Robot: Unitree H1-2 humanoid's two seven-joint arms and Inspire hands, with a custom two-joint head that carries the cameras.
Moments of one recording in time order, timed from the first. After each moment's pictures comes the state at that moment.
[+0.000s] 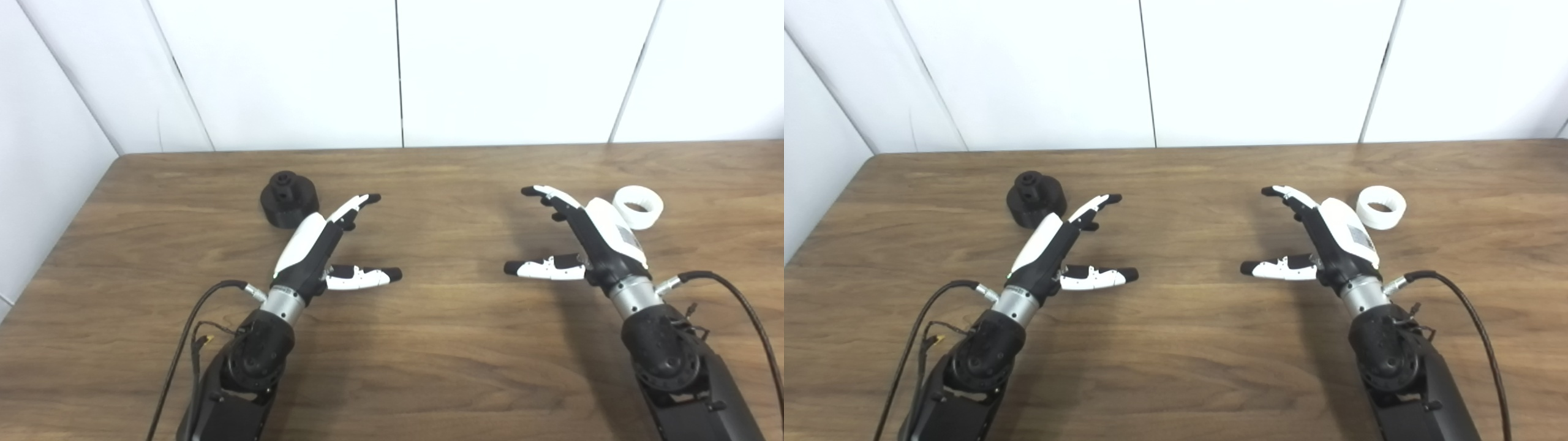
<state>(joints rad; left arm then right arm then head) -0.19 0.22 -0.14 0.00 0.46 -0.01 -0.12 -0.25 -0.26 0.16 -0.06 -0.60 0.09 0.07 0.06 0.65</state>
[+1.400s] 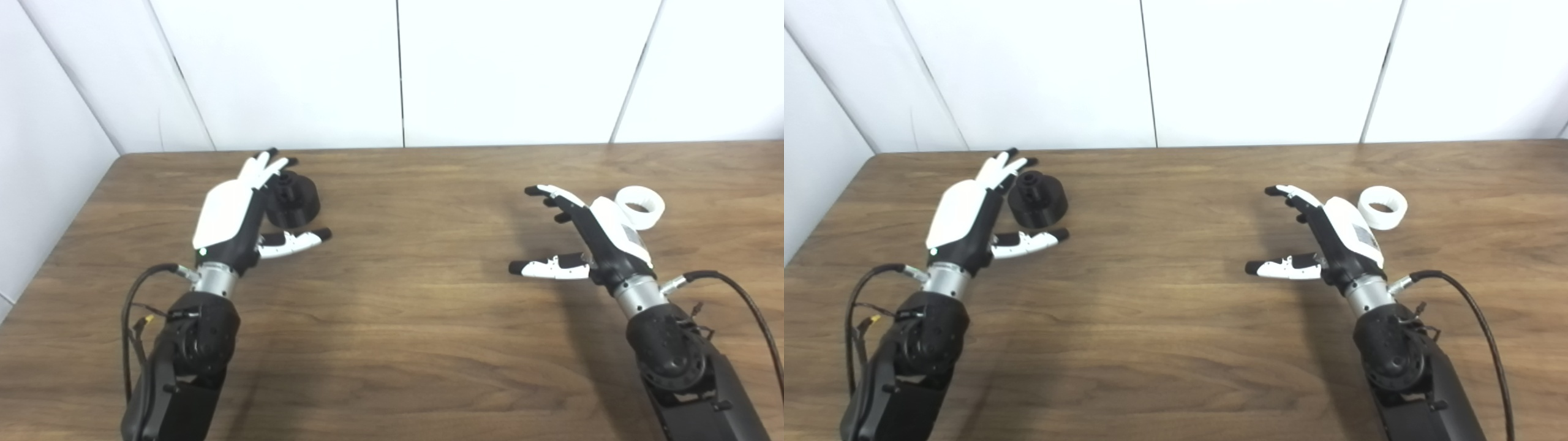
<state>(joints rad) -0.22 0.33 -0.02 -0.08 0.74 0.11 0.02 -0.25 -0.28 0.16 -0.06 -0.57 0.08 0.08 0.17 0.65</state>
